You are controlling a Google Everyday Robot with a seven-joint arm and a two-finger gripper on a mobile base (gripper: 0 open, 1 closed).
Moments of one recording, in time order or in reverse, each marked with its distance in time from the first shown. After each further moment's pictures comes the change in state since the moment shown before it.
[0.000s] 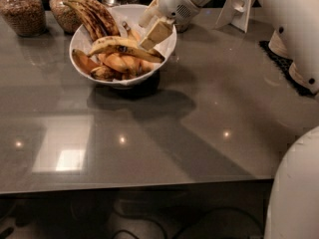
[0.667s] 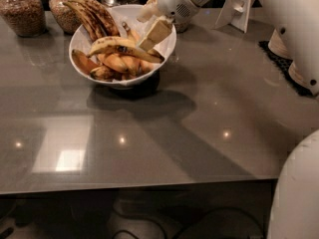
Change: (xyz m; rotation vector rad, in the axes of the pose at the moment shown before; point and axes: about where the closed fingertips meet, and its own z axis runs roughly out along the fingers) arm -0.010 0.000 0.000 0.008 -0.035 -0.030
